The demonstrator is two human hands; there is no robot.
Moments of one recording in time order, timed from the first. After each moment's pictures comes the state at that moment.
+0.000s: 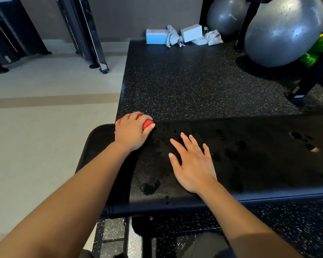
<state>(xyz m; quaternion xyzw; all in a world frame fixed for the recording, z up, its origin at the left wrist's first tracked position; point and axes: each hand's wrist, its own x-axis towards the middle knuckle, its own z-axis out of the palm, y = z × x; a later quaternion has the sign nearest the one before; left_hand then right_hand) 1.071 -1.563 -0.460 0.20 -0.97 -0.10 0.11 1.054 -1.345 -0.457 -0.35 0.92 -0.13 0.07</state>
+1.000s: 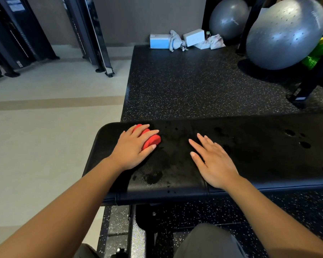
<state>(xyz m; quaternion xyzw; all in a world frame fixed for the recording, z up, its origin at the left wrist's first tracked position) 1.137 -1.544 -0.461 0.09 -0.99 -0.11 0.08 1.033 -1.290 -0.456 -0.40 0.90 -0.14 0.08</state>
